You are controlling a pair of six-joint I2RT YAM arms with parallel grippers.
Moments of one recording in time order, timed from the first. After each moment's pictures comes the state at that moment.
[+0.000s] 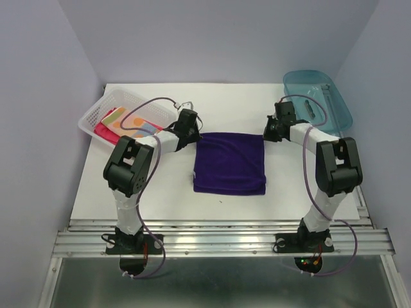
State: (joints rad) left arm -0.48 1.98 1.25 0.00 -0.15 -0.58; right arm 0.16 1.88 1.23 -0.26 -0.04 0.42
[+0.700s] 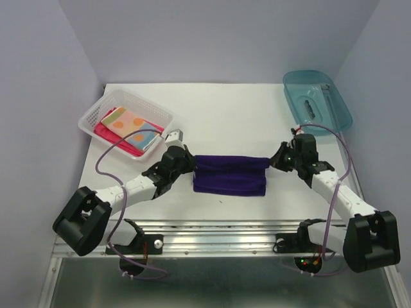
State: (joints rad) left arm -0.66 1.30 0.56 0.23 -0.22 -0.71; right arm 0.17 1.13 0.64 -0.21 -0.22 0.52
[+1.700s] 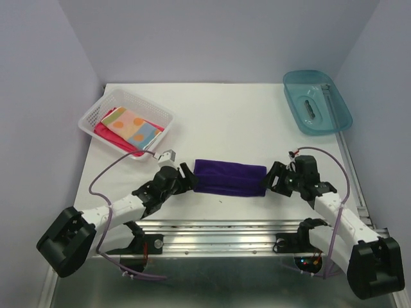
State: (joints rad) left arm -0.73 1.09 0.29 0.21 -0.18 -0.86; right arm 0.18 0.92 0.38 -0.30 -0.39 0.60
